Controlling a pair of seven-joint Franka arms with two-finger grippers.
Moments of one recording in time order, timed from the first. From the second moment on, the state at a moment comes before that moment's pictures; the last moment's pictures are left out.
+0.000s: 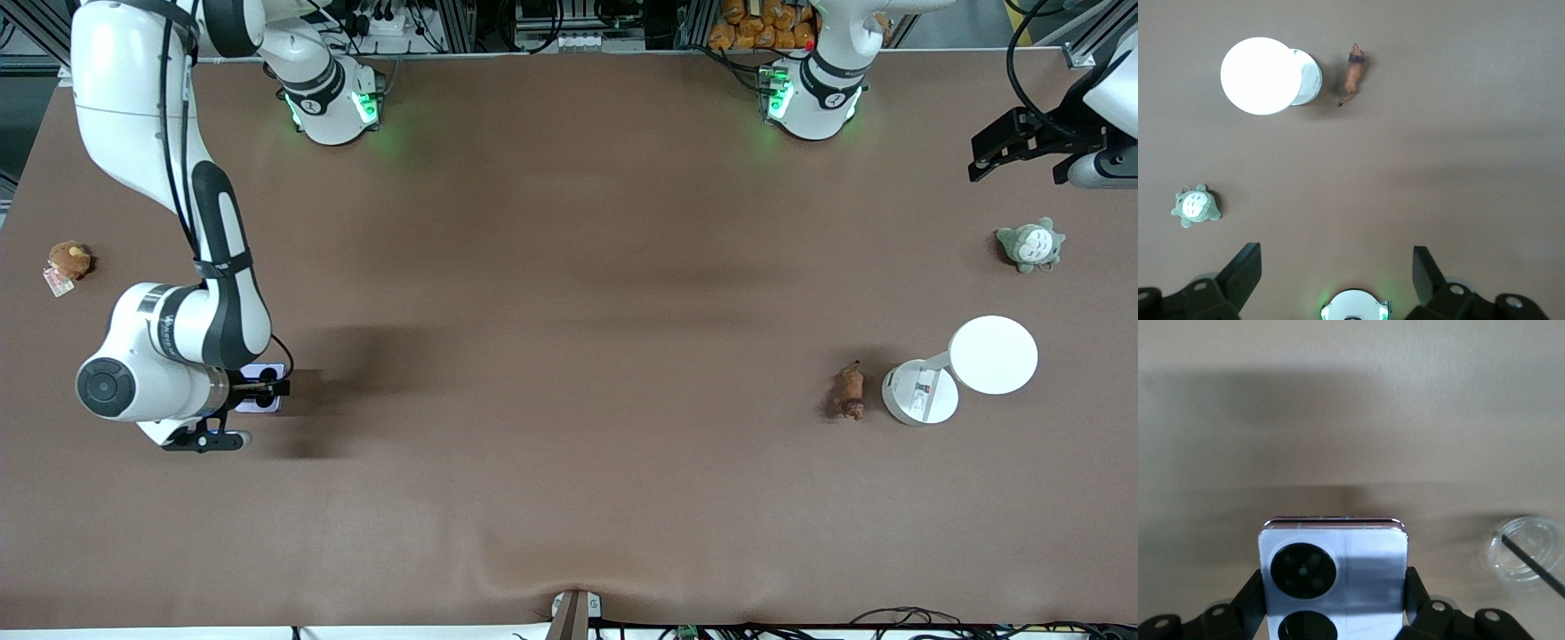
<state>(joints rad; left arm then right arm) -0.06 -0.13 -0.01 -1.63 0.01 1.45 -0.02 0.26 0.70 -0.35 -1.63 0.20 2.04 -0.15</state>
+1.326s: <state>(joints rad) -0.06 -0.13 0.00 -1.60 0.01 1.45 -0.02 0.25 0.63 -0.36 -1.66 0.21 2.17 -0.15</state>
